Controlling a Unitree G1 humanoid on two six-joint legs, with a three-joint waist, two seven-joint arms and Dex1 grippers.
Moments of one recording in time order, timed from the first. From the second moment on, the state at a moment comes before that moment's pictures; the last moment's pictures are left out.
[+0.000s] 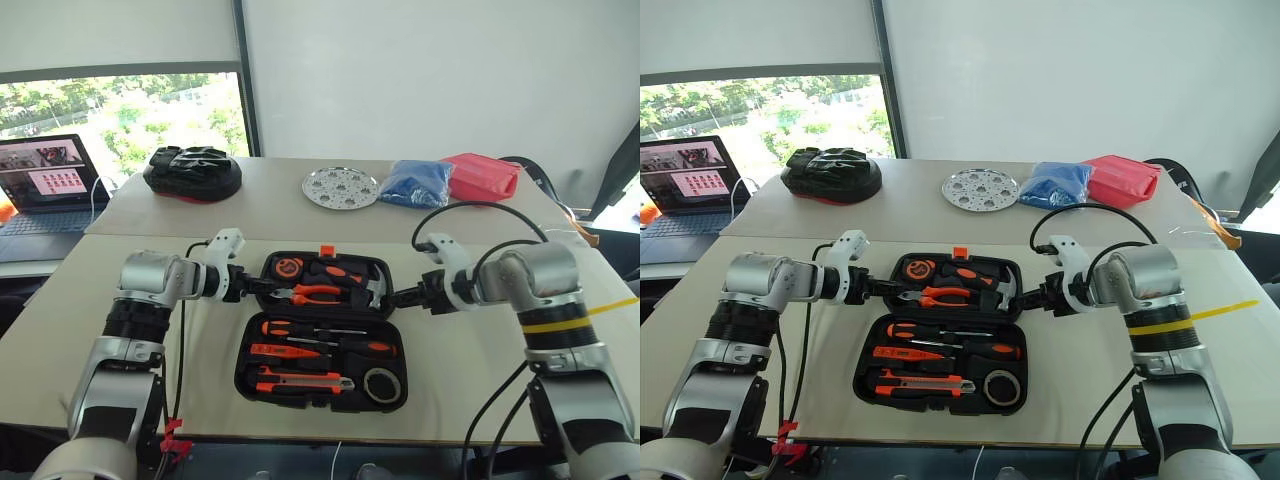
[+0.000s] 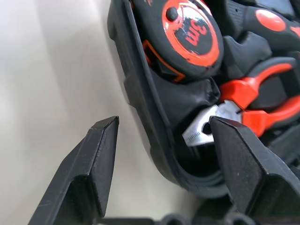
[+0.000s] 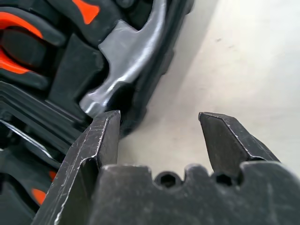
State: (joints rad) left arm -0.90 0.56 -0.04 0.41 -0.36 1.21 -0.73; right arm -0.91 -0.58 0.06 0.18 0.45 1.54 0.56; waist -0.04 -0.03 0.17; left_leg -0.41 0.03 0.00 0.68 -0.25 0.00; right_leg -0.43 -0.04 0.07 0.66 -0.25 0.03
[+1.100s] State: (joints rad) left arm -0.85 0.56 0.02 0.34 -0.39 1.27 -0.71; right arm -0.92 -0.52 0.07 0.25 0.42 1.47 0.53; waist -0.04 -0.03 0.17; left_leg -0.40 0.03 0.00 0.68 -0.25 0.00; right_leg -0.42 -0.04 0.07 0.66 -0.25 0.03
